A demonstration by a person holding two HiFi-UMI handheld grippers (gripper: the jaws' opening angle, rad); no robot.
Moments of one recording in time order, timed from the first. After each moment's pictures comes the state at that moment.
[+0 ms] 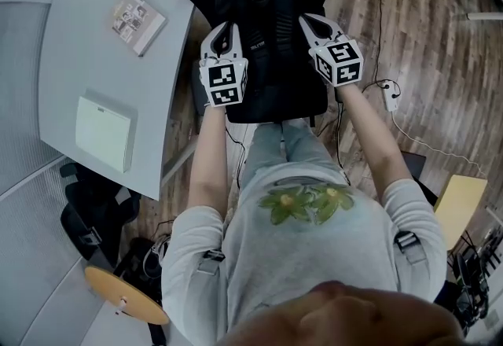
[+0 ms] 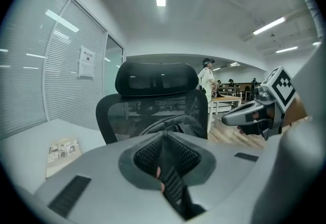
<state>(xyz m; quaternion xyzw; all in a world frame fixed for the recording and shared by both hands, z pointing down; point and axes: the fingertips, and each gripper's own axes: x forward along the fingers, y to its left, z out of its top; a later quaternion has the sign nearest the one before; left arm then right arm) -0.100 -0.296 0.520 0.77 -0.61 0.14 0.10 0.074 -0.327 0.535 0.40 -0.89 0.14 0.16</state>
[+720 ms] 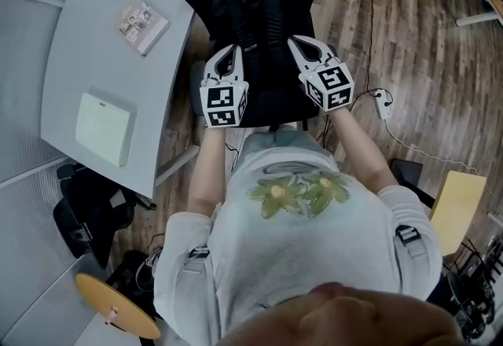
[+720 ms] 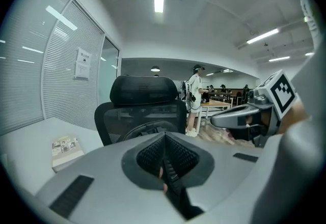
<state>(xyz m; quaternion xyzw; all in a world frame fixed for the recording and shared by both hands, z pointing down) -0.059 -0.204 0.467 0.80 -0.58 0.12 0.11 0.076 -0.229 0.468 0.39 -0.91 0.11 0.12</state>
